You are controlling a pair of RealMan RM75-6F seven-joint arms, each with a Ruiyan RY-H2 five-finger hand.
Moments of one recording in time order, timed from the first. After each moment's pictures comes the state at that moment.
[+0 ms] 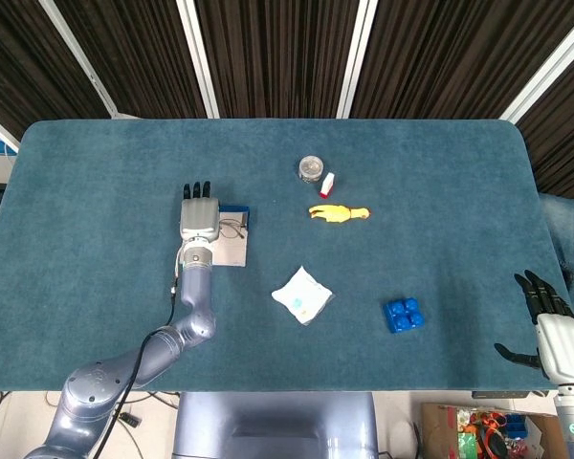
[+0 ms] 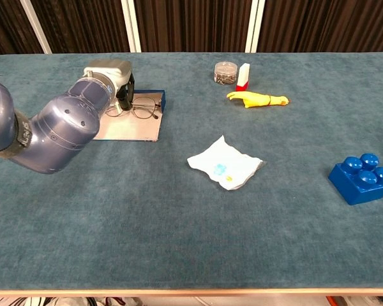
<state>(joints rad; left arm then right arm) -1.18 -2.11 -0.49 -0.55 0.51 0.87 0.80 0.08 -1.08 0.08 -1.67 -1.41 1.41 0.05</state>
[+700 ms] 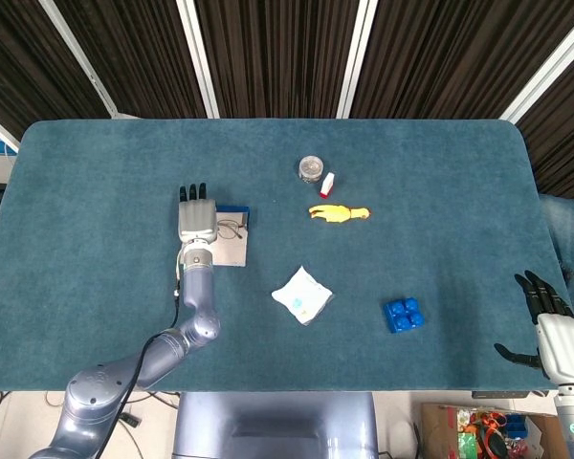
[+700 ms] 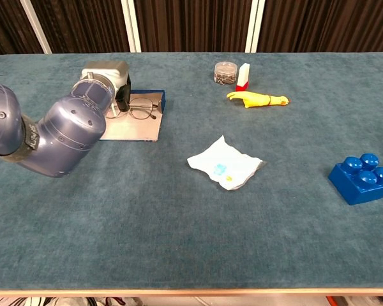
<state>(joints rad) -1.17 -2.13 -0.56 -0.56 0.51 0.90 0.86 0.08 -1.08 0.08 -1.67 -1.40 1.40 0.05</state>
